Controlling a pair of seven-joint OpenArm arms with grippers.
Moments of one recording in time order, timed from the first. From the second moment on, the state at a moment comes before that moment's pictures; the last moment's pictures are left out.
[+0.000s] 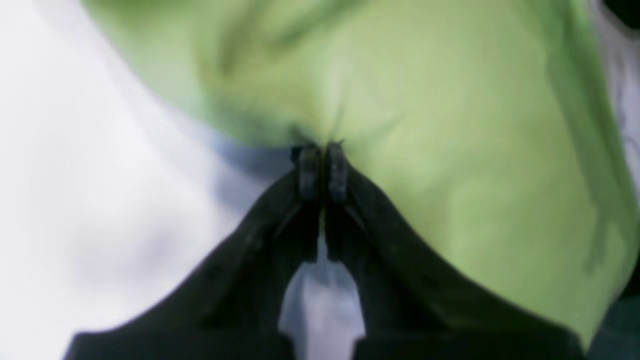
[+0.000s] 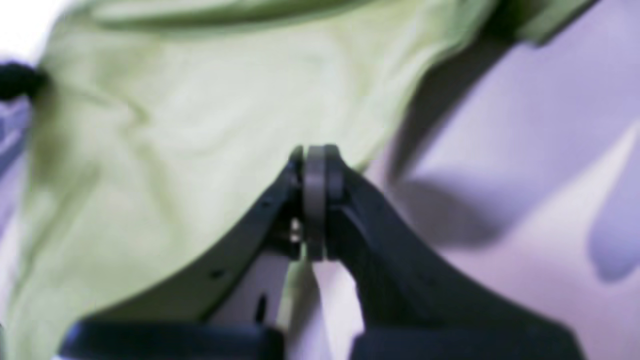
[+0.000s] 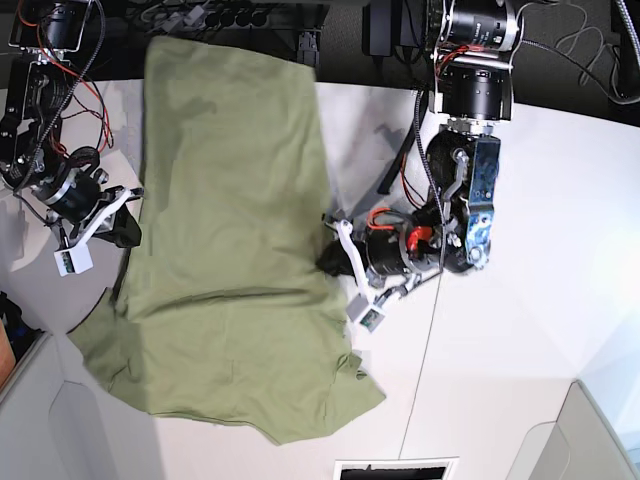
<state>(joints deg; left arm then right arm) -13.8 -0.6 2.9 80.2 -23.0 -33.0 56.8 -1.0 19.2 13.0 87.0 33.2 29.1 -47.4</state>
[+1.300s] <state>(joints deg) -13.2 0.7 31.1 92.8 -18.3 -19.9 52.6 -1.1 19.2 13.0 84.3 30.0 29.1 -47.7</state>
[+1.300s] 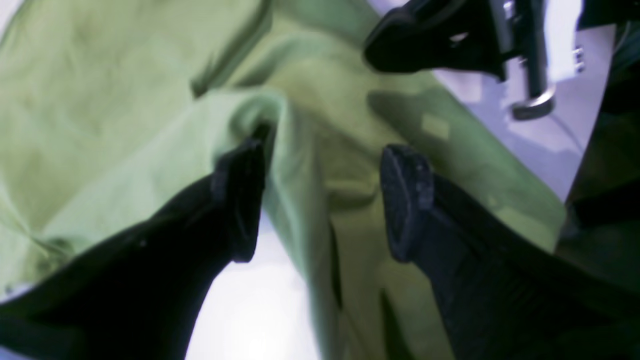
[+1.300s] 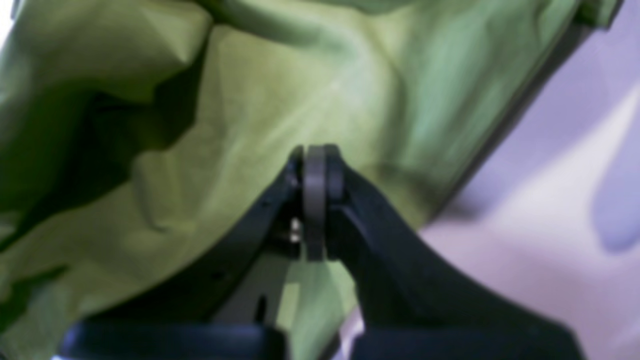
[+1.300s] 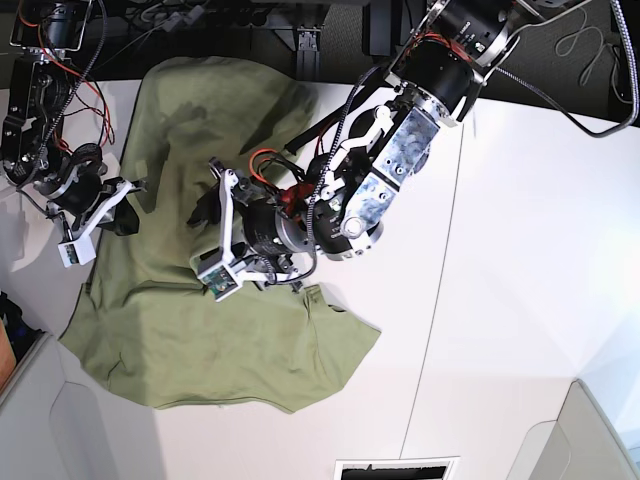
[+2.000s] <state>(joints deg) 2.1 -7.0 14.2 91.4 -15.1 -26.1 43.8 -1.4 19.1 11.5 81.1 33.3 29.2 -48.2</state>
